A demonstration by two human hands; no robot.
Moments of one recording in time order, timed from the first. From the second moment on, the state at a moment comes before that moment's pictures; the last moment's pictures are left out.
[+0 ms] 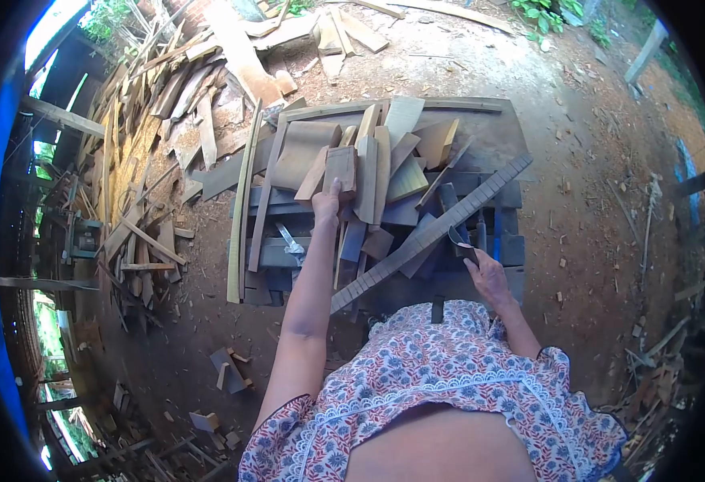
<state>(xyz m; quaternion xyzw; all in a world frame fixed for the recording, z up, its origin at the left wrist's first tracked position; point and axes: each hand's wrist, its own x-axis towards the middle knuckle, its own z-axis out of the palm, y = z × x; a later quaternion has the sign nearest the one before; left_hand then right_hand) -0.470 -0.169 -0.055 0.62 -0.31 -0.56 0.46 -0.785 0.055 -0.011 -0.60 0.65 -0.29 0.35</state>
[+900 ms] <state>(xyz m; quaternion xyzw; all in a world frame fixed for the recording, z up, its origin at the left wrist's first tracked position) -0.564 -0.004 -0.021 0.54 -0.69 -0.30 0.37 -0.734 0.010 0.036 -0.74 0.46 -0.39 0.31</state>
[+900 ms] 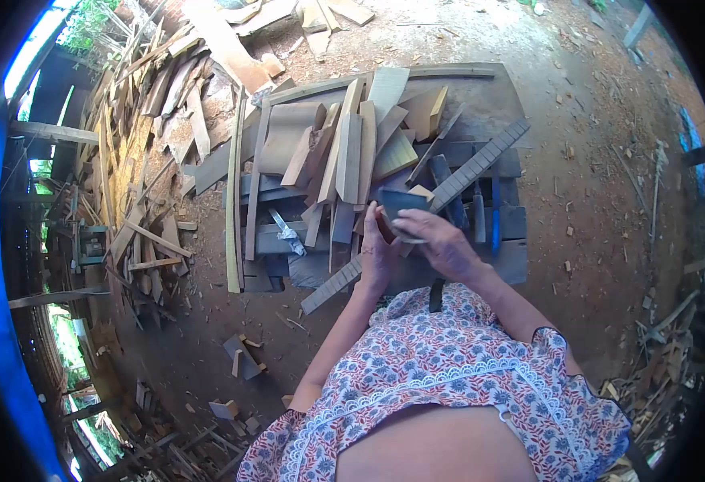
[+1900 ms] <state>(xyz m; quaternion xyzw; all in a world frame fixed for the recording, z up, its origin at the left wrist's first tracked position) -0.577 -0.001 -0.008 0.59 -0.68 -0.31 0.31 -0.754 -0.010 0.000 -0.78 0.44 -0.33 0.27</state>
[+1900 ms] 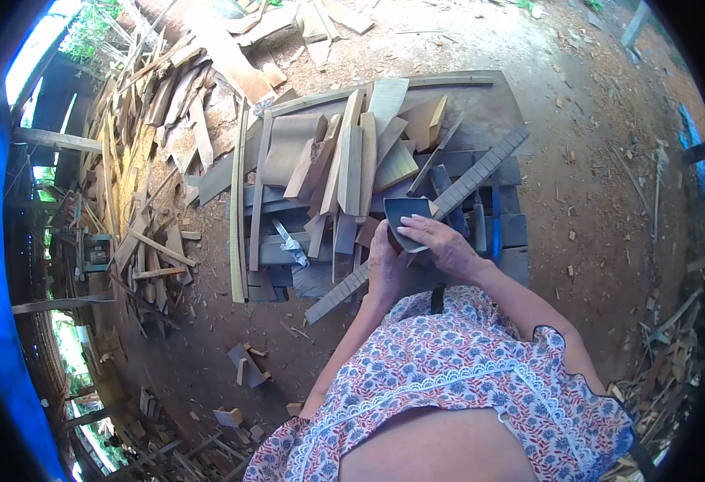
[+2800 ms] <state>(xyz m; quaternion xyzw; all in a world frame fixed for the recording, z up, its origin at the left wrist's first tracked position) -0.558 0.003 -0.034 0.61 -0.54 -0.44 0.37 -0.788 0.041 -0.044 -0.74 0.55 -0.29 0.25</state>
